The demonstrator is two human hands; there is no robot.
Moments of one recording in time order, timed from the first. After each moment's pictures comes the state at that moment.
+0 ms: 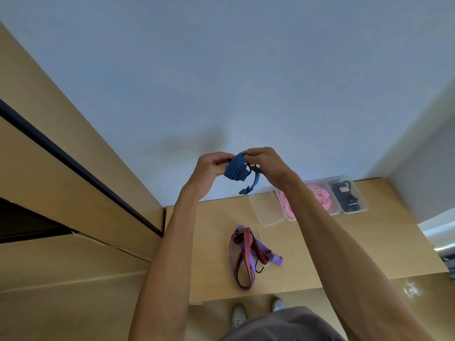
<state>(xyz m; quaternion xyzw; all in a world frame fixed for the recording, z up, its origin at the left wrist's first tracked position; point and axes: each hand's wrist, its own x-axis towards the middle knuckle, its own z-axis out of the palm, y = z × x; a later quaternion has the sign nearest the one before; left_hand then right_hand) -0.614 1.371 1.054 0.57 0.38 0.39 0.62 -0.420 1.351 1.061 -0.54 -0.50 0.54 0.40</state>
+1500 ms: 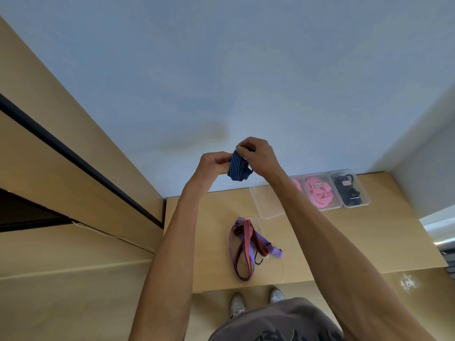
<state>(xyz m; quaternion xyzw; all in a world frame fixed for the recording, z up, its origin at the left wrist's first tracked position) -0.615 1.376 1.025 0.59 0.43 0.36 0.58 -0.445 1.356 1.056 -0.63 -0.55 0.38 0.40</state>
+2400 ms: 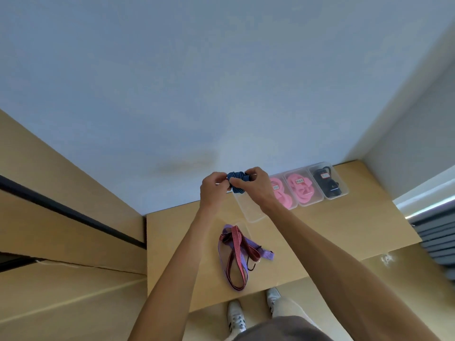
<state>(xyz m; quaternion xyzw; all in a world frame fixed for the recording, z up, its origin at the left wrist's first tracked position) -0.555 1.371 0.956 0.54 0.58 0.34 0.51 -0.419 1.325 0.975 -0.72 -0.35 0.42 0.43</state>
